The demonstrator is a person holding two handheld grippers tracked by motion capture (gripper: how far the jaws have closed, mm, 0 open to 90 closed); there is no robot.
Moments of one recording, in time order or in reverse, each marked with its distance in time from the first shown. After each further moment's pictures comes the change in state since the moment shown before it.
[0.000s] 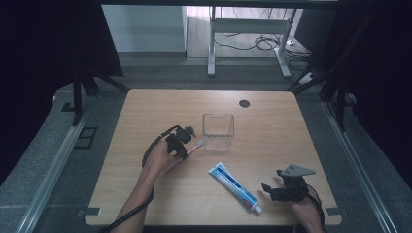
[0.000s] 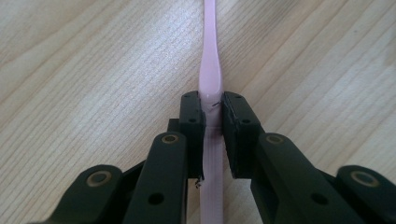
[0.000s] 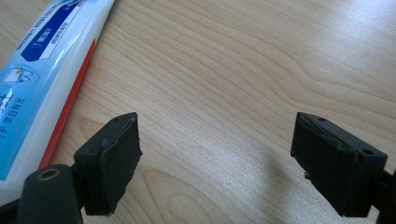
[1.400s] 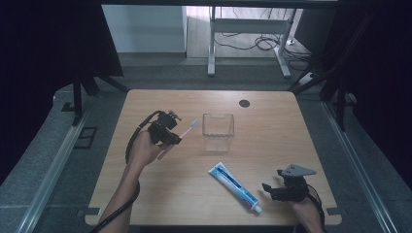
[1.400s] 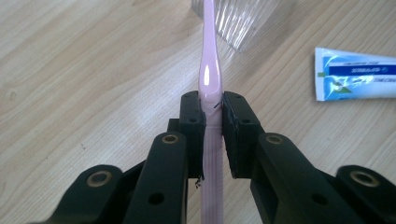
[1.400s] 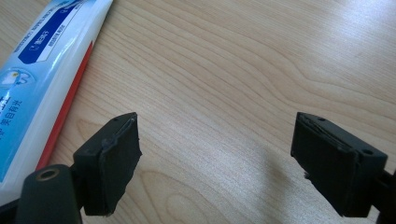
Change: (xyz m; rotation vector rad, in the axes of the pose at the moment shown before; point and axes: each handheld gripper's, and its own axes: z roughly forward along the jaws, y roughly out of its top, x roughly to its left) left arm 0.013 -0.025 -0.090 -0.271 -0.010 -0.027; right arm -0.001 0.000 -0.001 -0.008 -0.007 0.002
